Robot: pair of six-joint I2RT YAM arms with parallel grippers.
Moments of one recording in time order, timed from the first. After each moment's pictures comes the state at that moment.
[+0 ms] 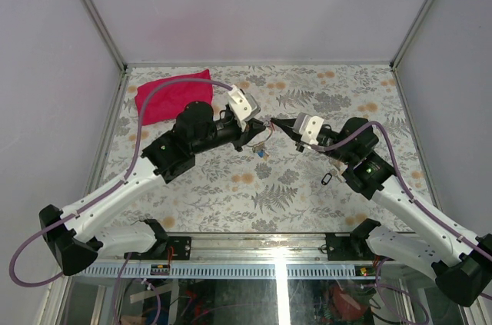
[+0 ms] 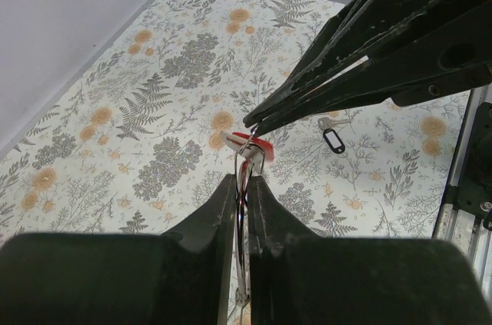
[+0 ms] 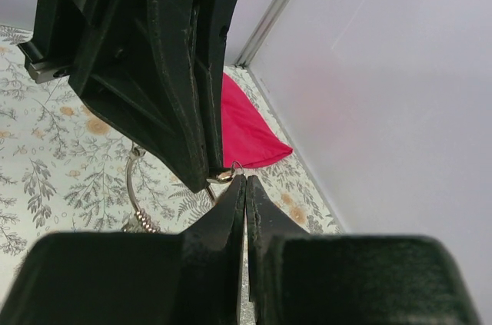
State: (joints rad) left arm -0.82 1.15 1.12 -0.15 0.25 0.12; right arm 0.67 0.93 0.82 0.20 -0.46 -0.49
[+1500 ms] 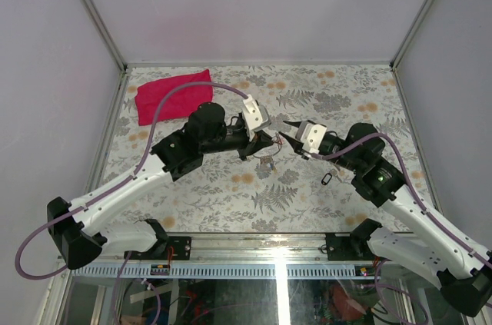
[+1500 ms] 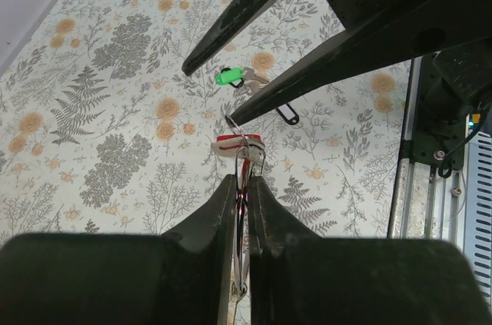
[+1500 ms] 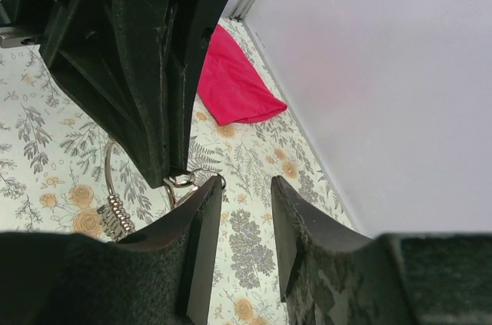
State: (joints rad) left arm -0.84 1.20 1.13 -0.20 0.40 0.16; right arm 0.67 0.83 0.82 -0.01 -0.38 -0.58
